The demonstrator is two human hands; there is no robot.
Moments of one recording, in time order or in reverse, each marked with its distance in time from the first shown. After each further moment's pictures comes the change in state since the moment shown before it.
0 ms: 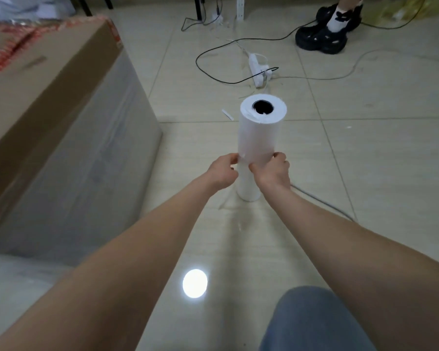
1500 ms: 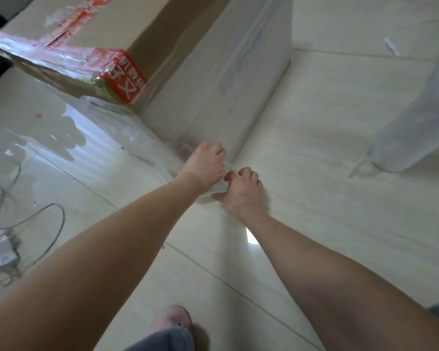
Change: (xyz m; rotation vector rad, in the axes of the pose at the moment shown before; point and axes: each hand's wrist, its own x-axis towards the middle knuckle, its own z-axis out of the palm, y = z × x) left_hand -0.185 -0.176 -0.099 1.693 -0.197 -0.170; right_hand -0.199 0.048 0.249 -0.531 -0.575 -0.735
